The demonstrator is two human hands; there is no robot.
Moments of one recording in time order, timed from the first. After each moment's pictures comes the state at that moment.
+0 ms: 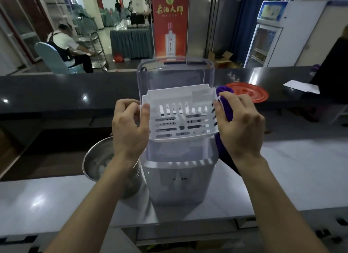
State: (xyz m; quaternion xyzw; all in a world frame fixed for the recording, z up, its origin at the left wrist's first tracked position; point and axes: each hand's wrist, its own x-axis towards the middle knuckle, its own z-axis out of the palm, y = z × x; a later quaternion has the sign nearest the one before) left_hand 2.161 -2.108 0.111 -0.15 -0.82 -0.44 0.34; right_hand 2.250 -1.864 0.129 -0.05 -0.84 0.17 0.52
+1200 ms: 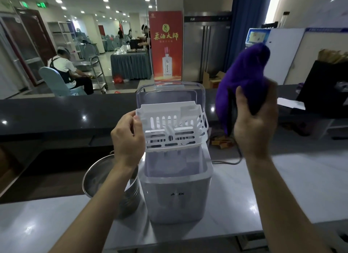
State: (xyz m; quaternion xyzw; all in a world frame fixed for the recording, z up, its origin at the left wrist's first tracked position) left_hand 2.146 -2.104 0.124 -0.15 -0.77 -0.51 0.35; right_hand 2.270 -1.861 0.198 0.00 -0.67 0.43 0.60
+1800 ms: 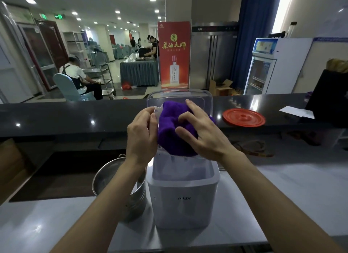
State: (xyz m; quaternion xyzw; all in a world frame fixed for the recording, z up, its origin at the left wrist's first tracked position) left_hand 2.157 -2.101 0.151 -0.26 -0.76 -0.48 0.36; right_hand 2.215 -1.895 0.169 0.19 -0.92 0.26 0.24
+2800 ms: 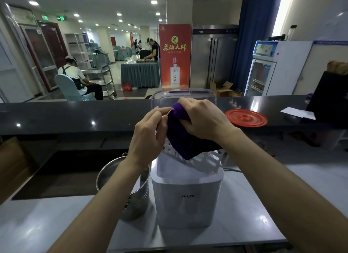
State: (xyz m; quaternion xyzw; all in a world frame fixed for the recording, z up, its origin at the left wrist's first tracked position) left_hand 2.165 -2.112 0.156 -0.39 -0.74 -0.40 0.38; right_hand 2.190 -1.908 0.213 0.25 -0.91 0.03 0.33
